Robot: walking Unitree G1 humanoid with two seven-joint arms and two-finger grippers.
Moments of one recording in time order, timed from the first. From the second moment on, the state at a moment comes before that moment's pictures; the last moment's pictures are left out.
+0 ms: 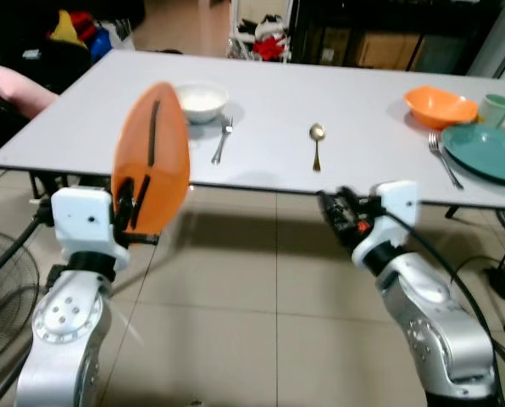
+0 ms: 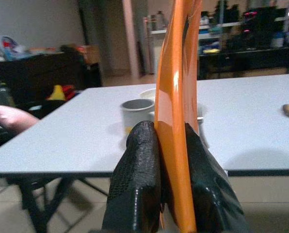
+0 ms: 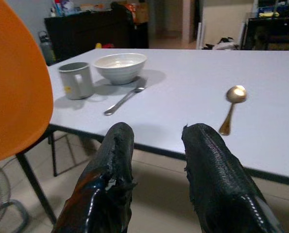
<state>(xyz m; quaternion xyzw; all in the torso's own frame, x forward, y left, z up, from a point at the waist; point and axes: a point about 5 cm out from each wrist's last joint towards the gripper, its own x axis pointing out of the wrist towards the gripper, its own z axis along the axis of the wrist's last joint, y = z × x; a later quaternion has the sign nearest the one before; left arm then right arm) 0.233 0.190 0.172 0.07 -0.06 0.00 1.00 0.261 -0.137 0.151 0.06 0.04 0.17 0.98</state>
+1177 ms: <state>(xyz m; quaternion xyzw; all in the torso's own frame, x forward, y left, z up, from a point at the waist) 0.247 0.160 0.175 -0.08 -0.06 -0.08 0.99 0.270 -0.149 0.161 0.13 0.04 0.16 0.98</state>
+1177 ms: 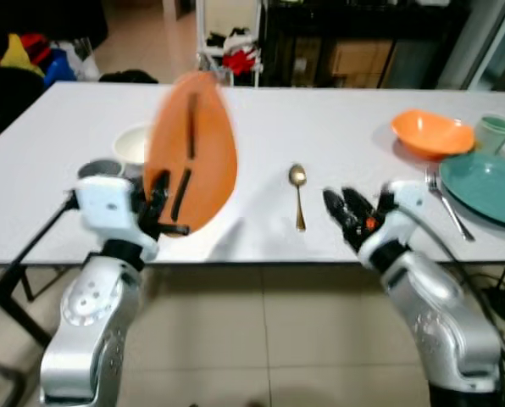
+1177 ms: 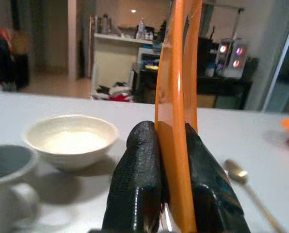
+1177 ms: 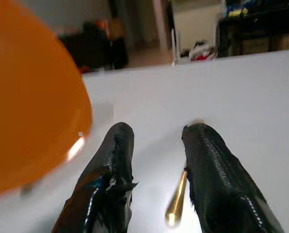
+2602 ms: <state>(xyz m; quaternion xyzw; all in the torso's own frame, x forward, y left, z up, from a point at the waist) 0.342 0.117 0.096 -0.47 0.20 -0.05 0.86 0.250 -0.192 0.179 -0.02 0.12 0.40 0.91</state>
